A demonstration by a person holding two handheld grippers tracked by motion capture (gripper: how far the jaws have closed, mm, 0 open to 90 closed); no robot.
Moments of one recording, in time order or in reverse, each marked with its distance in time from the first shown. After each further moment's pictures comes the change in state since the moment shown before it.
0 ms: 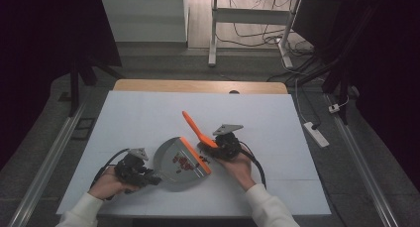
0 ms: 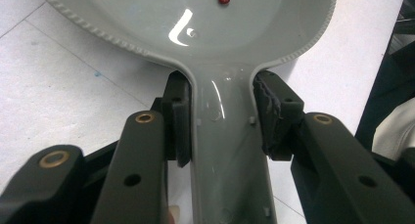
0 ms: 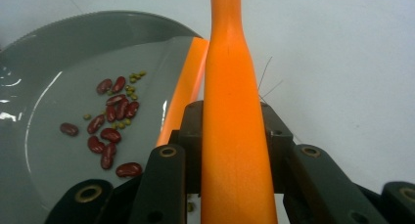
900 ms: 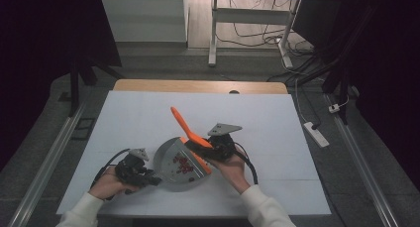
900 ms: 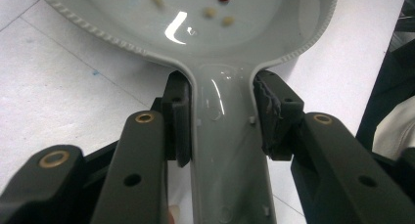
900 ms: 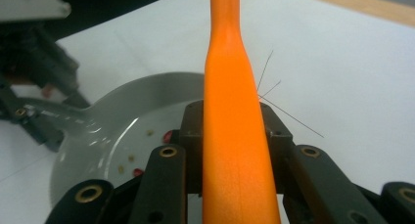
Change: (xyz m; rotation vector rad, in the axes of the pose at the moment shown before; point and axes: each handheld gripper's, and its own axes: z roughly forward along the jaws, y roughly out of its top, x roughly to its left) left arm 0.001 0.000 0.001 0.008 -0.005 0.002; right arm 0.023 0.019 -0.015 -0.158 0.085 -0.014
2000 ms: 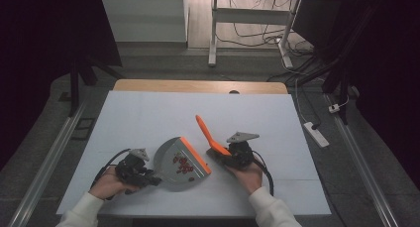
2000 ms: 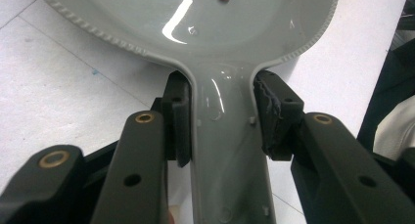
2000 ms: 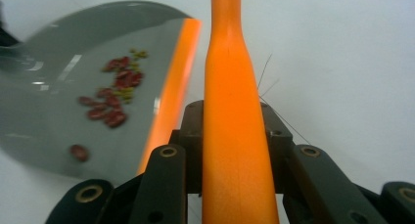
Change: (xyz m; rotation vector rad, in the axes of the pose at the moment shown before) left arm 0.000 0.000 0.001 0.006 0.003 0.001; right arm -0.020 -0.046 -0.028 0.123 -0.101 0.098
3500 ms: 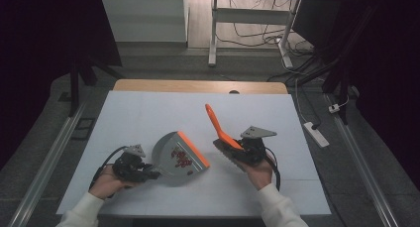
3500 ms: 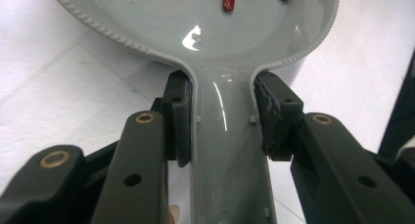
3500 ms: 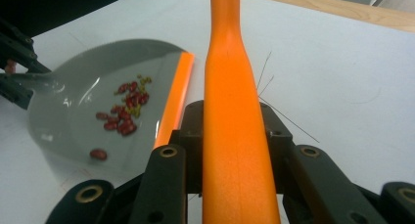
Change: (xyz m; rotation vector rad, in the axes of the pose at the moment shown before) left arm 0.003 -0.002 -0.011 -0.122 0.086 -0.038; right arm -0.016 0.012 -0.038 -0.152 -0.022 -0.021
